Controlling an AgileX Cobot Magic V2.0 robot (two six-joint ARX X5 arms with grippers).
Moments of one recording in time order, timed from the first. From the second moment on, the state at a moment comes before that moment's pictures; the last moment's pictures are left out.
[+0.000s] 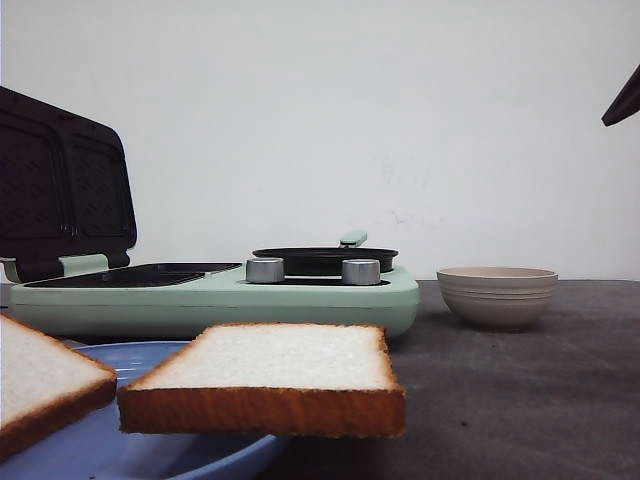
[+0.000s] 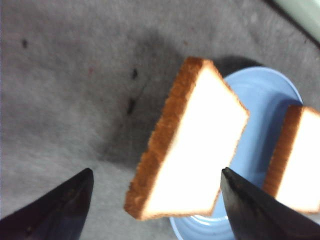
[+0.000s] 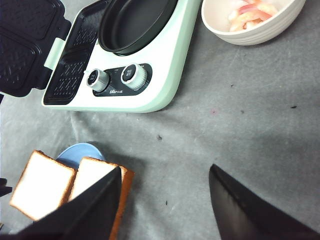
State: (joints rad) left arm 0.07 0.89 0.62 -0.97 0.49 -0.28; right arm 0.11 0.61 0.52 -0.52 -0.55 0.47
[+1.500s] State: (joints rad) left arm -0.08 1.12 0.62 -0.89 0.52 -0.24; right arm 0.12 0.61 0.52 -0.52 -0.57 0.45
